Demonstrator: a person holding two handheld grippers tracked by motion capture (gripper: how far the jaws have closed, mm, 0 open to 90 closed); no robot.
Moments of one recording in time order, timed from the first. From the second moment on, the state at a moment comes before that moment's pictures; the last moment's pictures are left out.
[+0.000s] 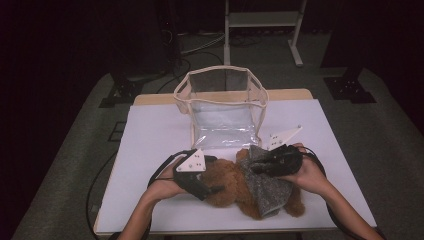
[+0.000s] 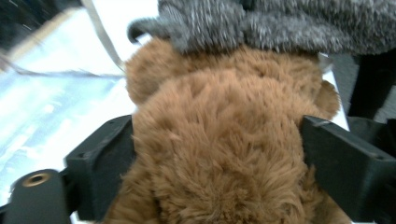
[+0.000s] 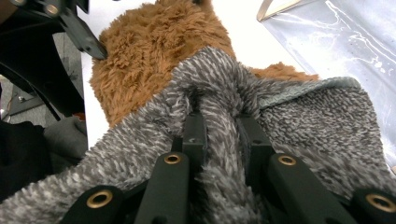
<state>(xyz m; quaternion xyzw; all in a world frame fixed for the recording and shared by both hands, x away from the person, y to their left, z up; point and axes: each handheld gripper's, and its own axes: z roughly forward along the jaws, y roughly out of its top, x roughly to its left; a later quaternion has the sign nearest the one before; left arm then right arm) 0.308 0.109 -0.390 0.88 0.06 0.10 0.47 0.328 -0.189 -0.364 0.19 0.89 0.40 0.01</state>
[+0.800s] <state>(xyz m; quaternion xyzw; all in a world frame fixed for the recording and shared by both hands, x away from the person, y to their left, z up) 0.311 0.121 -0.385 0.88 0.08 0.09 0.46 0.320 -0.210 -0.377 0.22 0.87 0.44 0.02</state>
